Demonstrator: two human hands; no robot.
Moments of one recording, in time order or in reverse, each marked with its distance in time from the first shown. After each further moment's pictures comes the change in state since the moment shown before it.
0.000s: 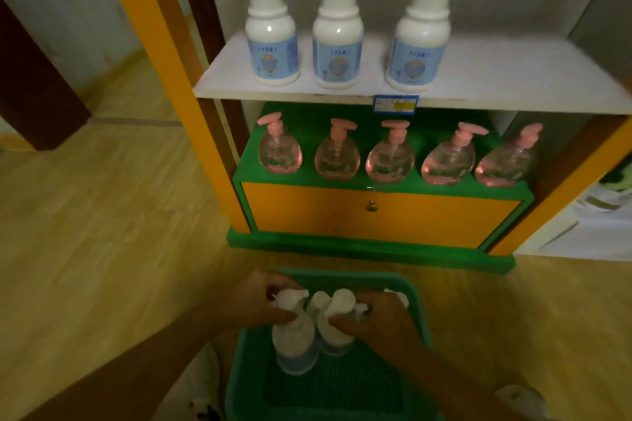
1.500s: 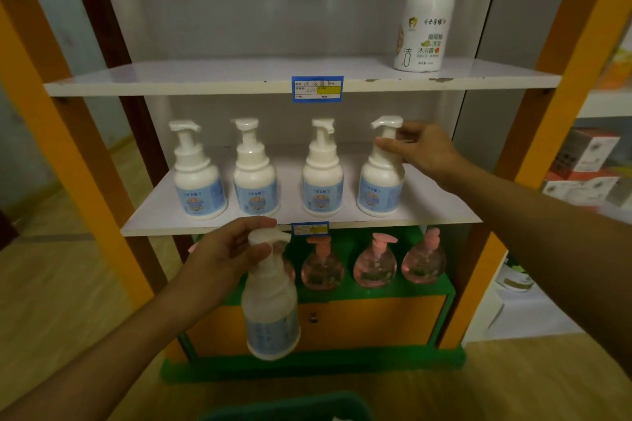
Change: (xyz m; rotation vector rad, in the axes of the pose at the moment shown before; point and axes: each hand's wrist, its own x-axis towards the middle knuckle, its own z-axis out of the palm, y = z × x) left_hand 0.042 0.199 -0.122 -0.440 0.485 0.387; right_hand 0.102 -0.150 -0.368 0.138 0.599 -0.257
